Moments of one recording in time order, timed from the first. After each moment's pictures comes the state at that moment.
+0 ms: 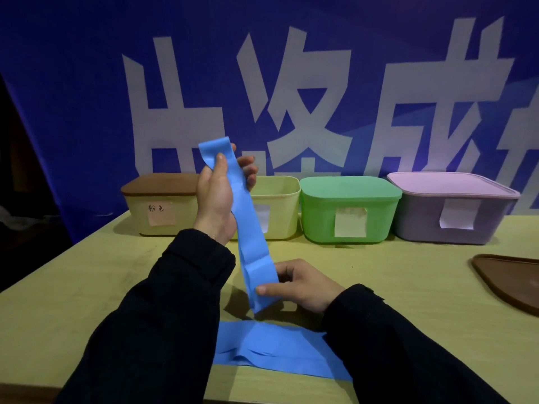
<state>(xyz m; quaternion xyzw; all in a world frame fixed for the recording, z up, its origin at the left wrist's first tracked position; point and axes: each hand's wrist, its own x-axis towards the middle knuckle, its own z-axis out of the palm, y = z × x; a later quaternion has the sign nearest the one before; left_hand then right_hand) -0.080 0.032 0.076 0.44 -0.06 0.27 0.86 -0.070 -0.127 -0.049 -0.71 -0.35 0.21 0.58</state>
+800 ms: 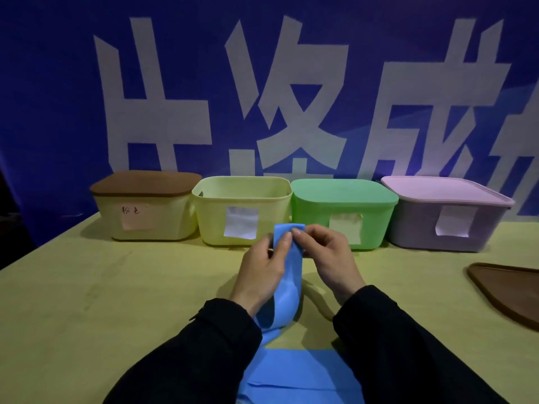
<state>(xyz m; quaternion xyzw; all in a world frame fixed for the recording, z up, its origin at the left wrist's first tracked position) -0.059 -0.014 -0.041 0.76 -0.06 0.20 0.61 -0.022 -0.148 -0.030 -0.65 -0.26 -0.08 0.71</state>
